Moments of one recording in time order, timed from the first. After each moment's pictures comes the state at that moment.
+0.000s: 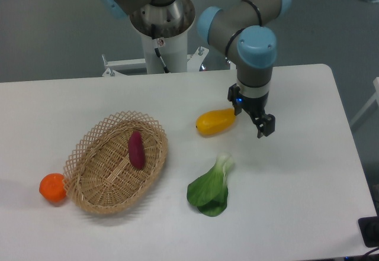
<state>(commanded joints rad) 2.65 -1.86 -1.75 -1.00 1.58 1.55</state>
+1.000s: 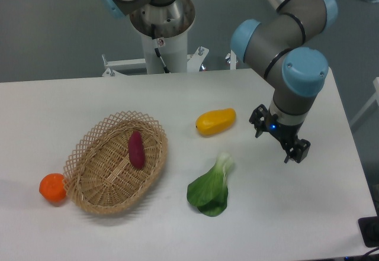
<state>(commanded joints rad) 2.62 -2.02 -1.45 -1.18 1.55 1.50</state>
